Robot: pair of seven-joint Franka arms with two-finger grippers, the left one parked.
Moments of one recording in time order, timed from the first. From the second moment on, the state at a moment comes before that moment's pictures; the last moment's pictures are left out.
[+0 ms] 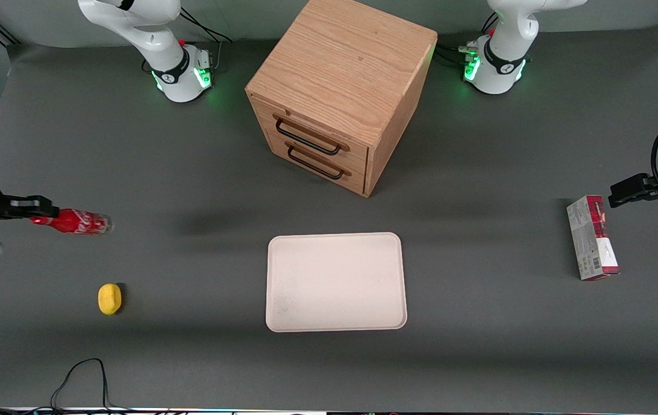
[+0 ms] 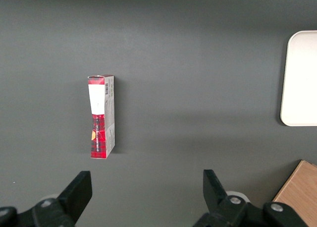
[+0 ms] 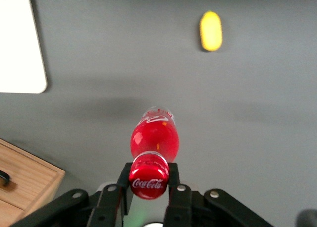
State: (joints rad) arm 0.01 0.41 -0.04 -1.15 0.04 1.35 -0.02
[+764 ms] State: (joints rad) arm 0.27 0.79 0.15 -0.96 0.03 1.78 0.61
